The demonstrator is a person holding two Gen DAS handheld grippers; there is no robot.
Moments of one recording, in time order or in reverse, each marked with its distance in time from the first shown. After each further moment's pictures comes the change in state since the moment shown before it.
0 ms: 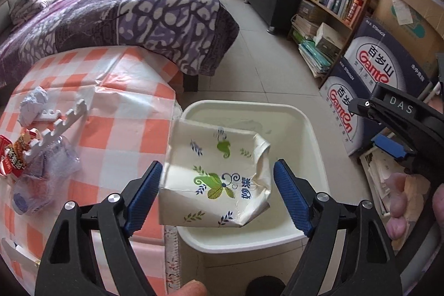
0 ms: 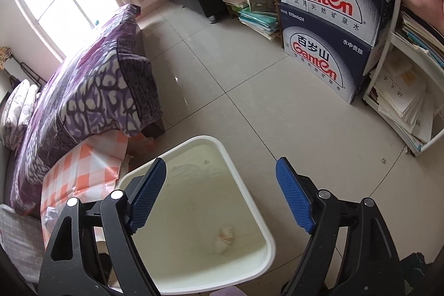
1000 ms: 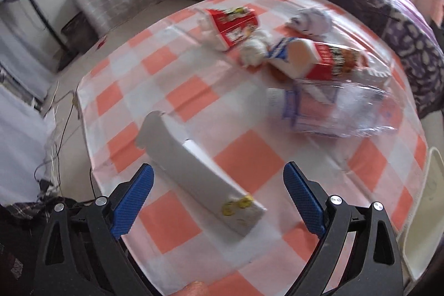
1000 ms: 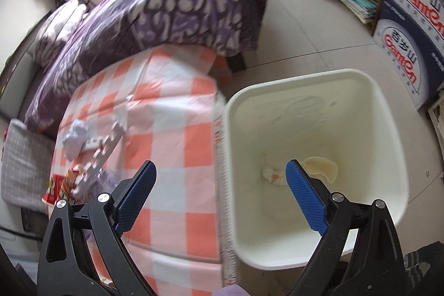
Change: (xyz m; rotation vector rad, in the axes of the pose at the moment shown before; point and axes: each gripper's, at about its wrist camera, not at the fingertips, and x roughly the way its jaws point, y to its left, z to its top) left arm -0.088 0.253 -0.139 -0.736 0.112 0.712; right arm 0.033 0.173 -0.107 -0.337 0.220 0.187
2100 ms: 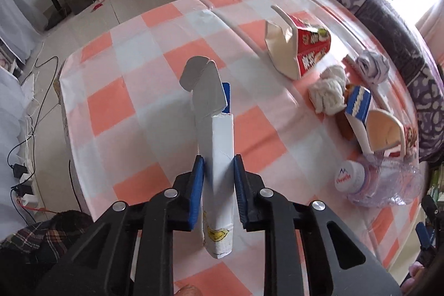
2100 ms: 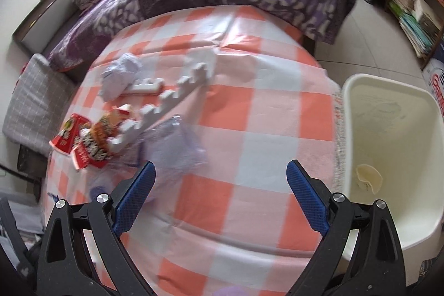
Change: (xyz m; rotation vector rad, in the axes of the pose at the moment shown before) left arm 0.066 0.091 0.070 -0.161 0.100 -0.158; right arm 0.031 0.110 -0.043 -0.273 0.085 0.106
